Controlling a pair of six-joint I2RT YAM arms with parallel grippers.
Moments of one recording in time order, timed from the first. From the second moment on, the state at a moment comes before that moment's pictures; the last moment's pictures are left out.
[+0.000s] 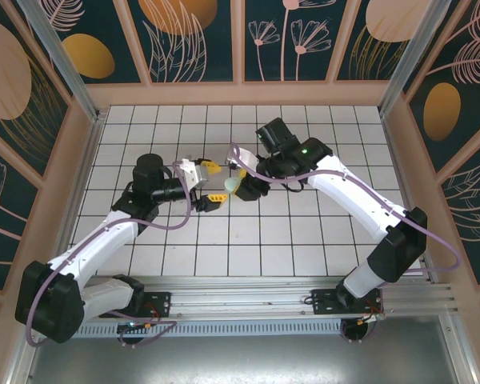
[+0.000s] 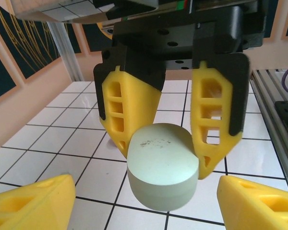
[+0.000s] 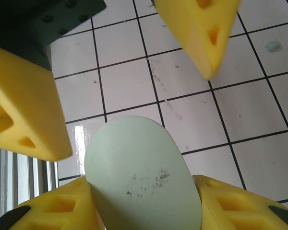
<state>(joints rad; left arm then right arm) -0.43 1.17 0.73 0.18 0.88 0.34 0.73 1.55 1.52 -0.91 -0.50 -0.50</state>
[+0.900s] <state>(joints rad) -0.43 1.24 0.77 0.12 0.96 0.38 0.74 1.55 1.53 -0.93 -0.49 -0.51</state>
